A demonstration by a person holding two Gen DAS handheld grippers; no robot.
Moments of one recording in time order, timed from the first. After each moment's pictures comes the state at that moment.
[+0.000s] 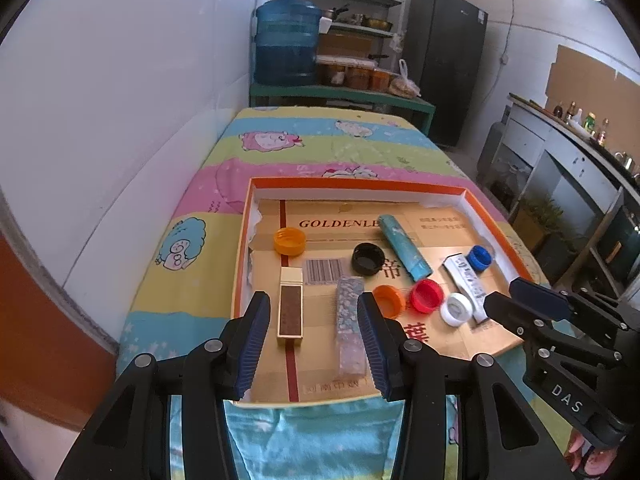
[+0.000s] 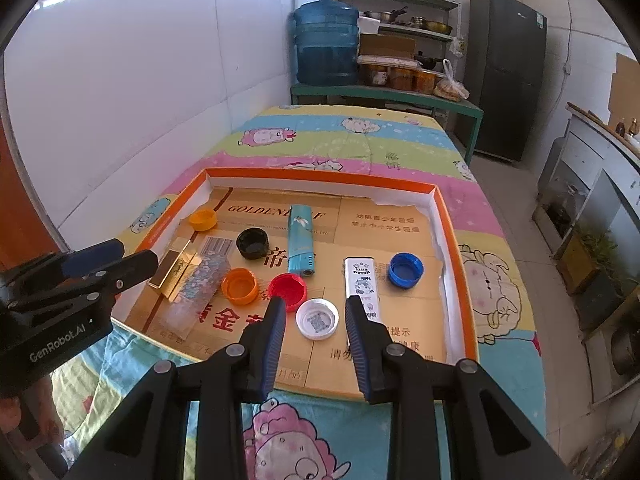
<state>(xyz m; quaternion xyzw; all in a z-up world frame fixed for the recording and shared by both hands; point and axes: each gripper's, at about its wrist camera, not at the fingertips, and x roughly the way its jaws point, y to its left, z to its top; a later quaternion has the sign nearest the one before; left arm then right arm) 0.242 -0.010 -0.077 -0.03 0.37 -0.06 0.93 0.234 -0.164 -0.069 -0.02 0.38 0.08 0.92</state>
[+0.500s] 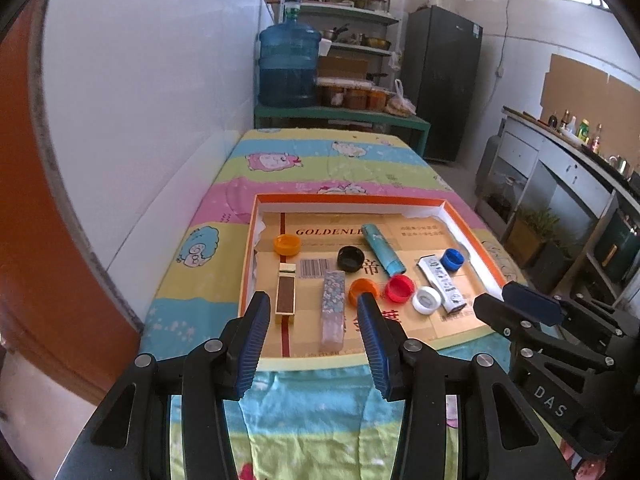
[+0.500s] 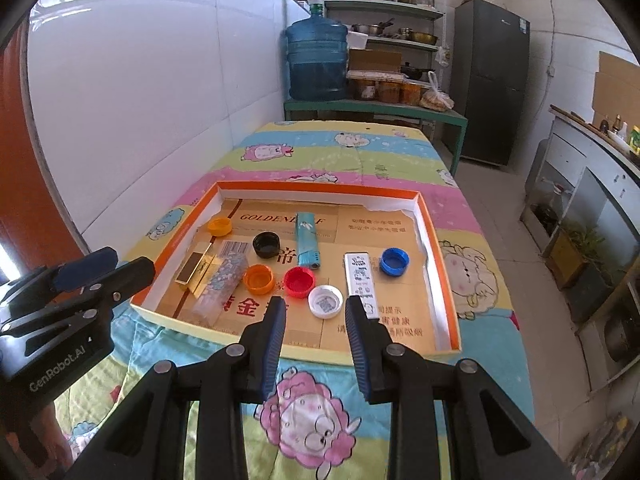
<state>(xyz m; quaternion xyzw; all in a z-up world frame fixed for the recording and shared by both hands) 0.187 -0.016 -0.046 -0.02 0.33 -0.05 0.94 0.190 -0.160 -0.044 -0.01 0.36 0.06 0.93</state>
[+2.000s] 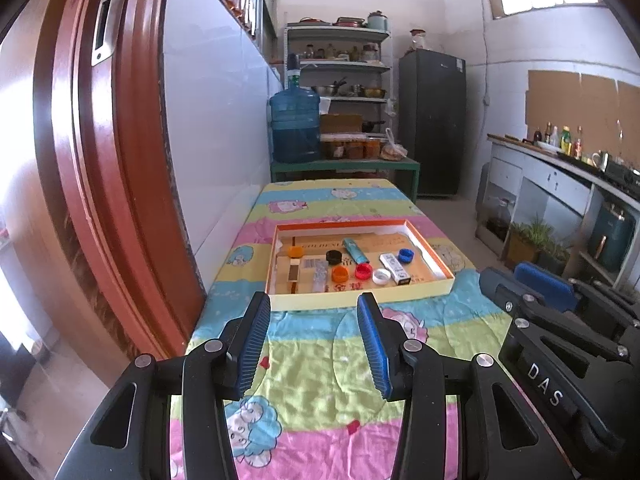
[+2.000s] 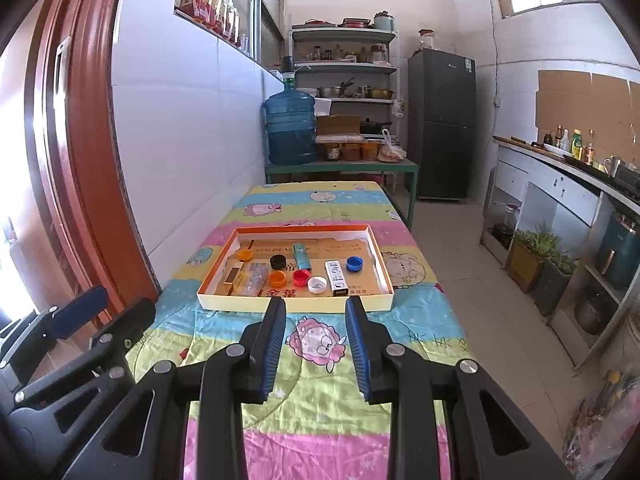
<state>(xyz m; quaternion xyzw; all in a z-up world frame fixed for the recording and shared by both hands) -0.025 -0.035 0.017 0.02 0.24 -0.02 0.97 0.002 -0.155 0.024 0.02 0.24 0.00 0.97</state>
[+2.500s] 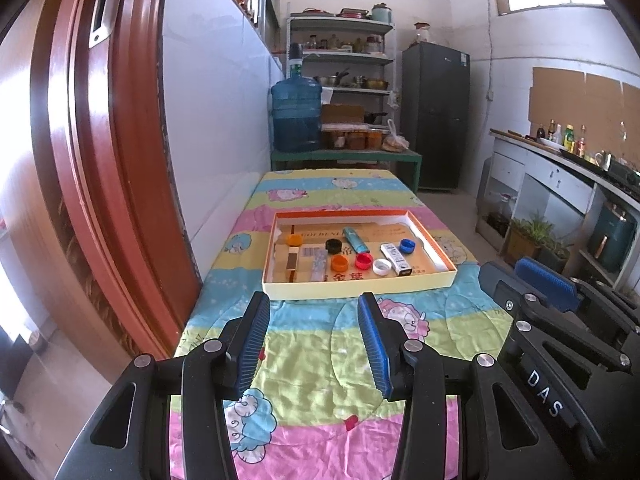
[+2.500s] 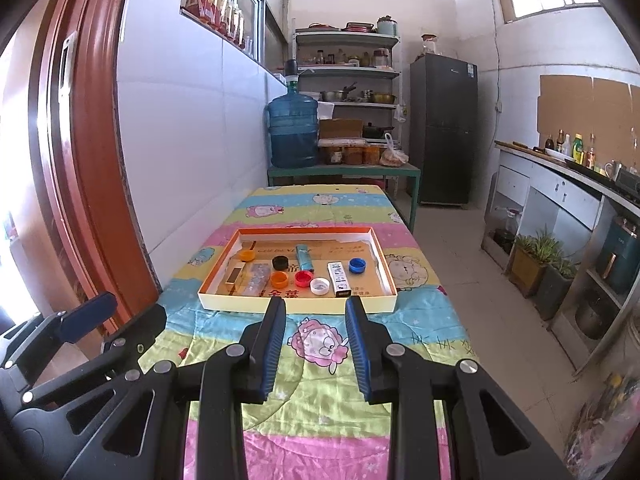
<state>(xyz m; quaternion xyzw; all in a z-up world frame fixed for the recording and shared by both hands) -0.012 -0.035 0.008 0.00 0.26 -0.02 0.97 0.006 -0.152 0.015 0.01 0.24 0.00 0.97</state>
